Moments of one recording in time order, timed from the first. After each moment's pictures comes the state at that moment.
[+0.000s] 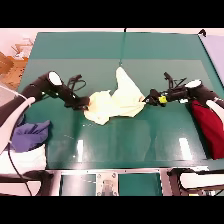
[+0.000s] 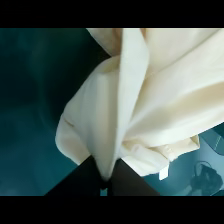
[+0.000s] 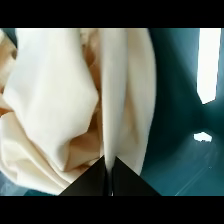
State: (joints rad) left arm -0.23 -1.53 1.20 1.05 -1.18 -1.45; right arm -0.12 -1.50 1.01 -0.69 1.10 1.20
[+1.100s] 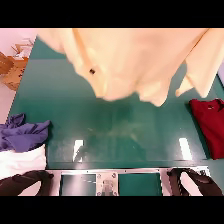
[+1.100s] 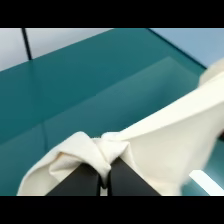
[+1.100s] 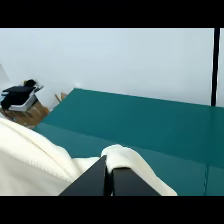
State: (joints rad) left arm -0.20 -1.10 2.02 1.11 -1.29 -1.35; right arm -0.25 -0.79 1.56 -0.71 1.15 1.24
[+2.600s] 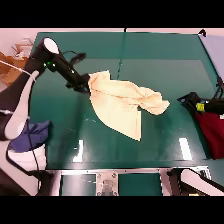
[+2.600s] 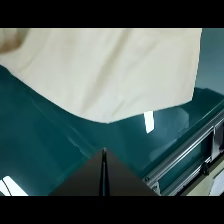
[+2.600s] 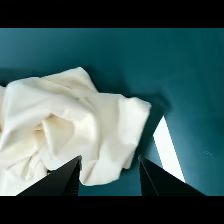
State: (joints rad) left arm -0.21 -1.79 1.77 0.96 -1.64 -1.46; right arm -0.57 -1.15 0.77 -0.77 1.01 1.17
